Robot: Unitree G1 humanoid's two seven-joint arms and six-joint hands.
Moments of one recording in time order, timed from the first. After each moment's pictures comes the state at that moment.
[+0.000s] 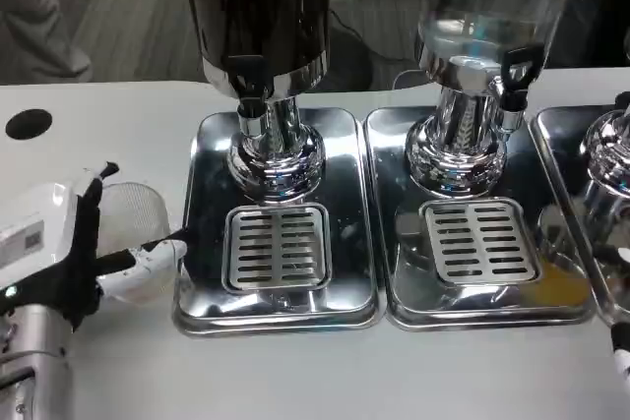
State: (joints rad) left arm 0.02 0.42 -0.10 -0.01 0.77 0.28 0.11; right arm 0.62 -0.50 -0.24 -0.16 -0.52 -0.62 -0.17
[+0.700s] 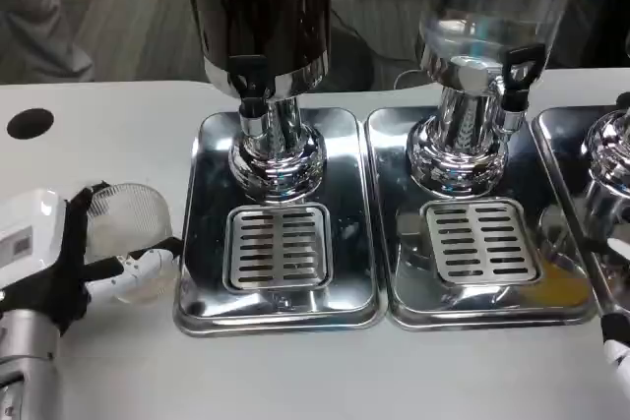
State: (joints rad) left arm 0.02 0.45 -0.10 0.04 0.76 0.26 0.14; right arm 0.59 -0.49 -0.23 -0.15 -0.51 -0.63 -0.15
